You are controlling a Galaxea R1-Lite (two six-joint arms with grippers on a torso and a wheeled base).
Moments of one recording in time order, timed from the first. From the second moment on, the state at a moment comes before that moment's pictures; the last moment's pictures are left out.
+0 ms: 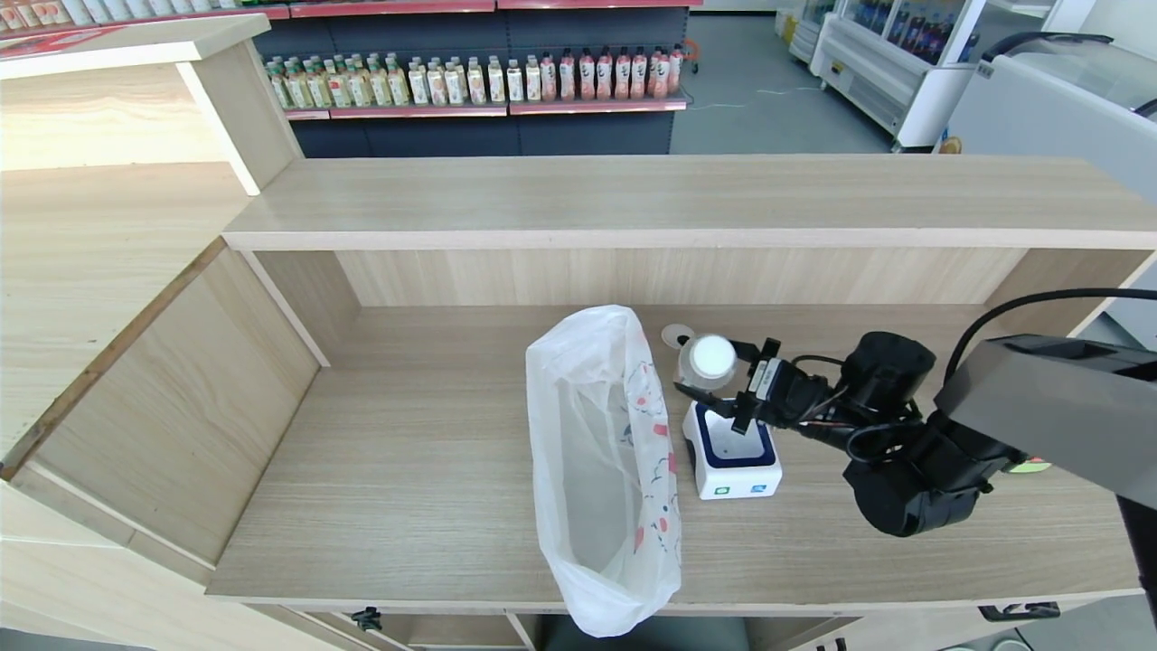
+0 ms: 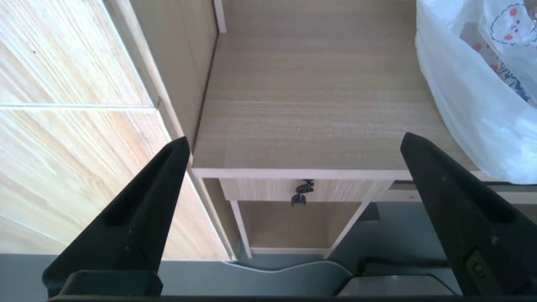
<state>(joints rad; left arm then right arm) 0.00 0.00 0.00 0.00 -0.01 0.00 0.25 2.30 -0.92 -1.57 0.78 -0.78</state>
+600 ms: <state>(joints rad) 0.00 0.00 0.00 0.00 -0.01 0.00 0.23 2.19 -0.76 -1.57 0.79 -0.78</state>
